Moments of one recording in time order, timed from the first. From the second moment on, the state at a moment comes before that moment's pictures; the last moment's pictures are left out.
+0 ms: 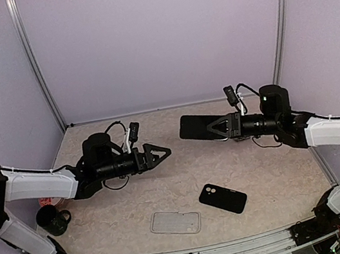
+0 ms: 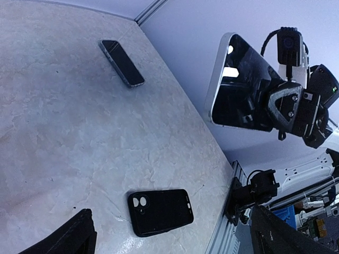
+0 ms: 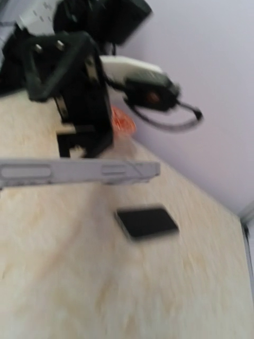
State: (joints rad) left arm -0.75 1.50 0.71 0.56 0.42 -0.74; right arm 0.60 1.29 0.78 0.31 -0.56 0.64
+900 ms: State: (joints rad) left arm -0.97 1.80 1.14 -0.02 0.23 -0.46; right arm 0.51 1.03 0.78 -0.02 -0.34 0.48
